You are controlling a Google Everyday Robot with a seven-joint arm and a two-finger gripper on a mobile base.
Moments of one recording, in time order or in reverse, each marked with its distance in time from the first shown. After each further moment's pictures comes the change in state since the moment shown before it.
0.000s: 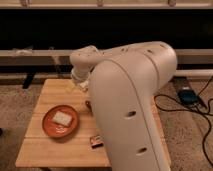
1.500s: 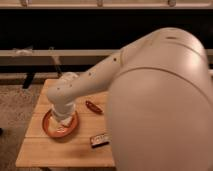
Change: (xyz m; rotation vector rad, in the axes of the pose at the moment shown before) arm 0.139 0.191 -0.034 -0.095 0.123 0.027
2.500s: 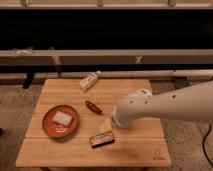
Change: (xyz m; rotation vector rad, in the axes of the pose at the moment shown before) arm 0.185 -0.162 -0.054 0.123 -0.085 0.466
